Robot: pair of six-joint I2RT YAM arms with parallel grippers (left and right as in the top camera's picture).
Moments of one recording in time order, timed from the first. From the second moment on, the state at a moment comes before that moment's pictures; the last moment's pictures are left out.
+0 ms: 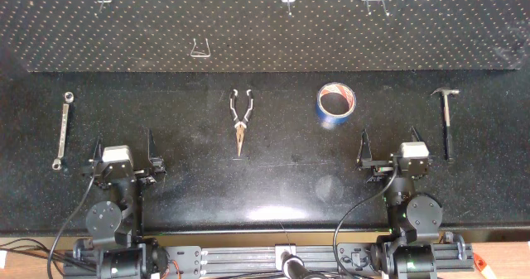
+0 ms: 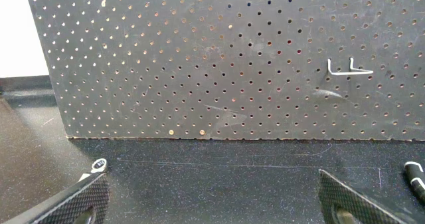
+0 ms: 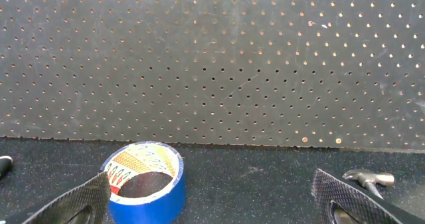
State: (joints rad) left arm 0.13 0.02 0.01 -0.07 -0.02 0.08; right arm 0.01 0.01 0.01 -0.07 -0.03 -0.02
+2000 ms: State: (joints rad) left arm 0.84 1.57 1.05 -0.59 0.25 0.58; right arm 0.01 0.01 0.01 -0.07 -0.03 -0.02
